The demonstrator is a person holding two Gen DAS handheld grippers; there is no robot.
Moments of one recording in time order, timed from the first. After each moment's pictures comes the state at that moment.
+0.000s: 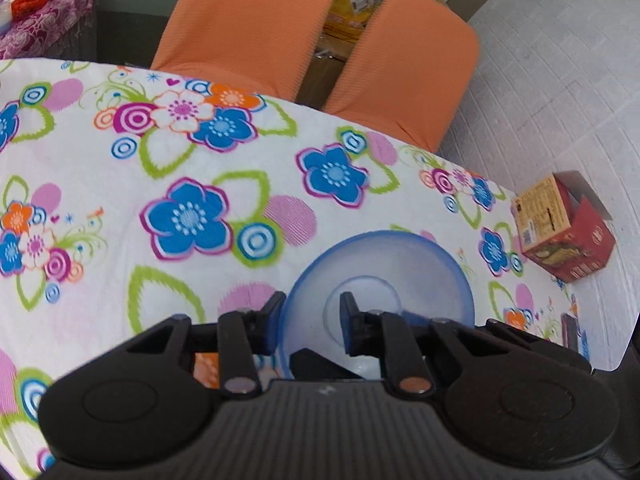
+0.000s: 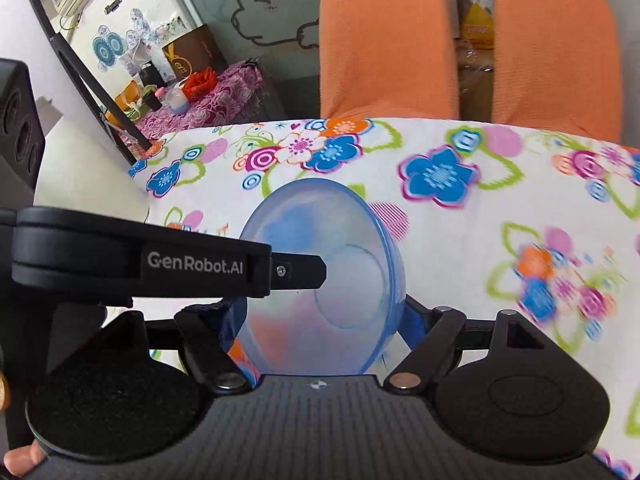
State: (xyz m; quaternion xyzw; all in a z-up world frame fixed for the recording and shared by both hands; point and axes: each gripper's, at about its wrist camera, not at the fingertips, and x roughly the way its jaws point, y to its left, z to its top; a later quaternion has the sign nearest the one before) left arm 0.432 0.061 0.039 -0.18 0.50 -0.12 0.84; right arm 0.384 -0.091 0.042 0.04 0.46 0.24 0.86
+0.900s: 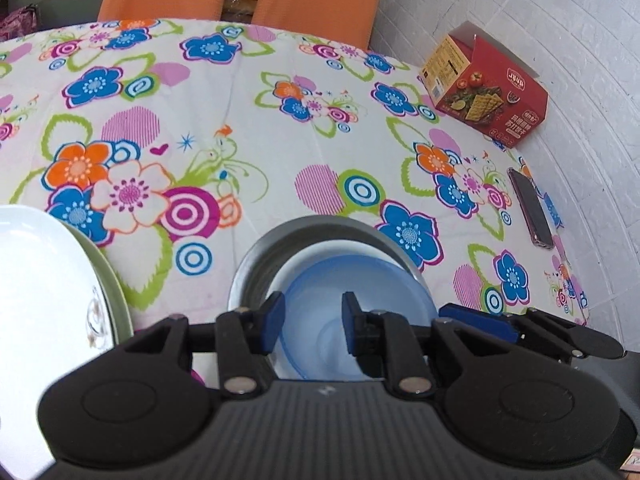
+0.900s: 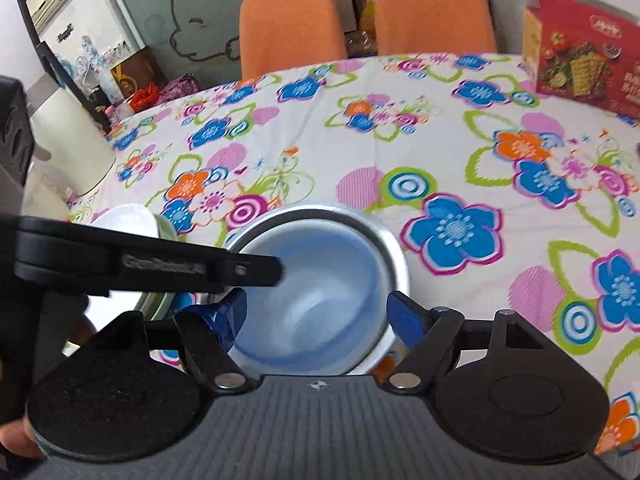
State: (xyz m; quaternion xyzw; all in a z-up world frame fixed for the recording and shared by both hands) left arm 0.267 -0.049 0.013 -0.11 0.50 -0.19 0.84; right arm 0.195 -0.215 0.019 0.06 0.43 0.13 0.89
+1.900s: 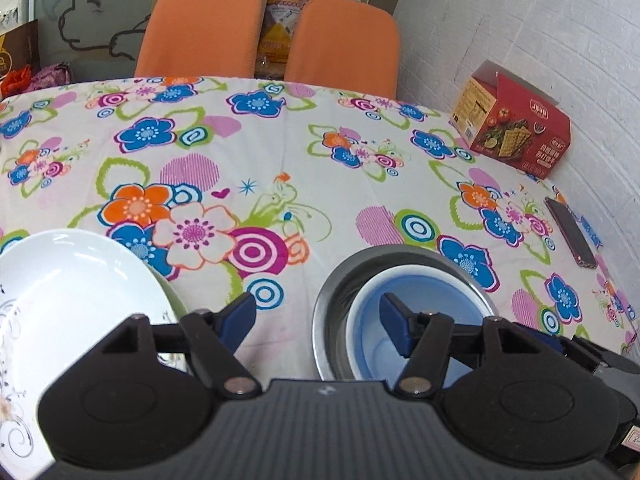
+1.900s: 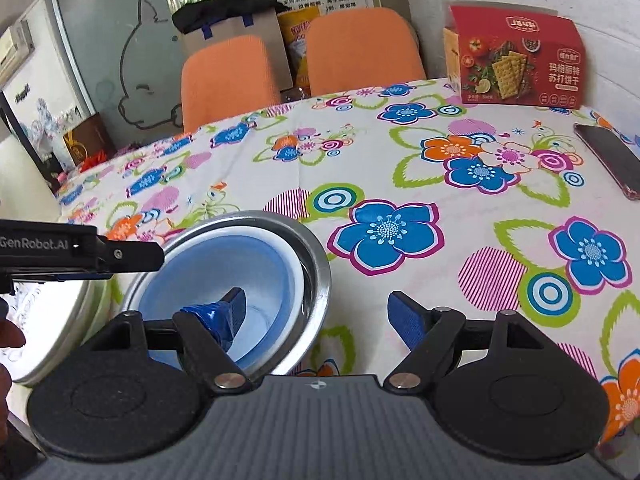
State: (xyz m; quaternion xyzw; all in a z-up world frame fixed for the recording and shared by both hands) left arm 0.252 -0.027 -0.009 -0.06 0.42 -0.14 0.90; right arm 0.176 -0.231 -0.032 0.09 0.35 0.04 0.93
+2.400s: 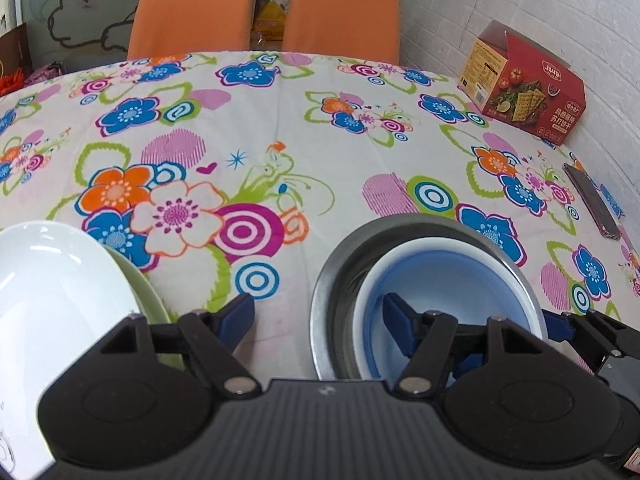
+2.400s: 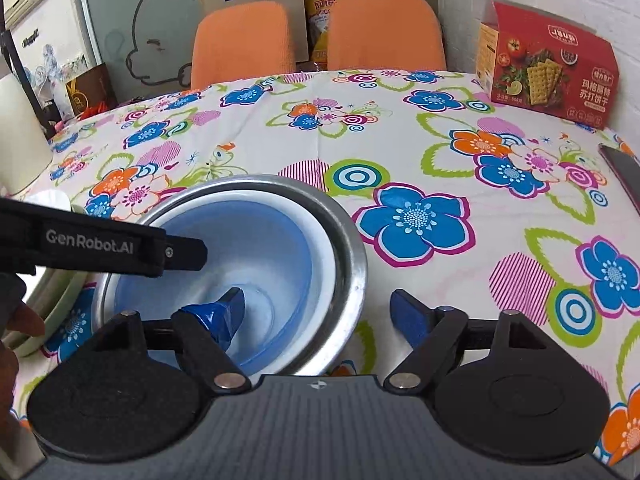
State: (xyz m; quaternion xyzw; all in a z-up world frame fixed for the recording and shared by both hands) left arm 0.268 -0.043 -0.036 -0.03 0.44 -0.14 0.89; right arm 0.191 -0.207 -0.048 0.03 0.37 0.05 0.93
